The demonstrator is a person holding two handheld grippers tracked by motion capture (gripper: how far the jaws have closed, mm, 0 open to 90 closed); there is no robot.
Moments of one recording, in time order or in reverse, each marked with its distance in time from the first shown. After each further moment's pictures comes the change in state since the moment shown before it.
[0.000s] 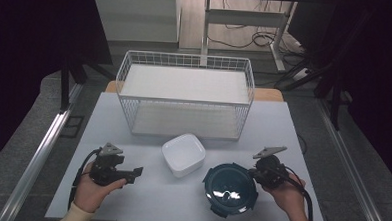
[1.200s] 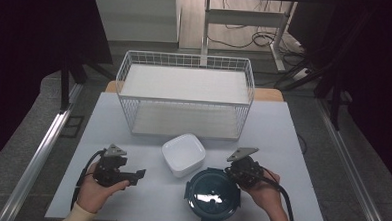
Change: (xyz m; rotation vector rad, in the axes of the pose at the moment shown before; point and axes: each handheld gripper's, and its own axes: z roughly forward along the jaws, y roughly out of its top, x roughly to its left) left arm -0.004 -0.001 0.008 0.026 -0.010 0.014; right arm 0.049 0.030 0.023 -0.067 0.045 -0.163
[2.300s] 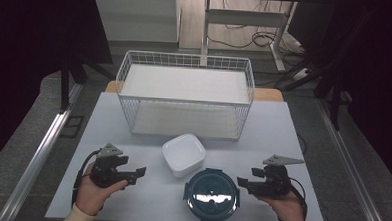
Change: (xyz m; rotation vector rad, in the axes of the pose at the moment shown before) left arm -0.006 0.003 -0.018 -0.093 -0.067 -0.028; right arm -0.030 -0.060 -0.037 -0.209 0.122 0.370
